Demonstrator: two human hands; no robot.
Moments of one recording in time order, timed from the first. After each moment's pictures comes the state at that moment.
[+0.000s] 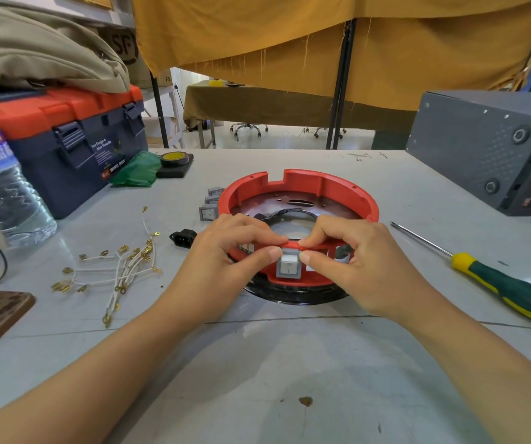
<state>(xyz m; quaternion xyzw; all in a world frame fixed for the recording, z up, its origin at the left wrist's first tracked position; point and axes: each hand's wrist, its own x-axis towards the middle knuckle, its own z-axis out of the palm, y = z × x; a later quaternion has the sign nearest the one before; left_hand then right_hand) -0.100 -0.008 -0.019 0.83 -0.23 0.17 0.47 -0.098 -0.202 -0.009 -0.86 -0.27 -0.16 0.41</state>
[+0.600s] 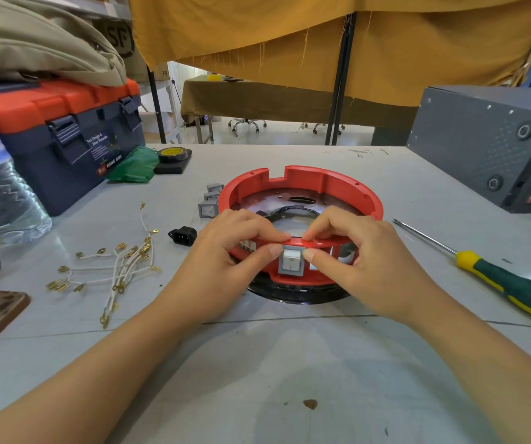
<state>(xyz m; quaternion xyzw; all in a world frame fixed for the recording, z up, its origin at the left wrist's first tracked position) -0.094 -0.005 -0.022 0.85 -0.26 0.18 0.42 -0.098 -0.201 -0.010 -0.87 -0.26 -0.17 0.38</state>
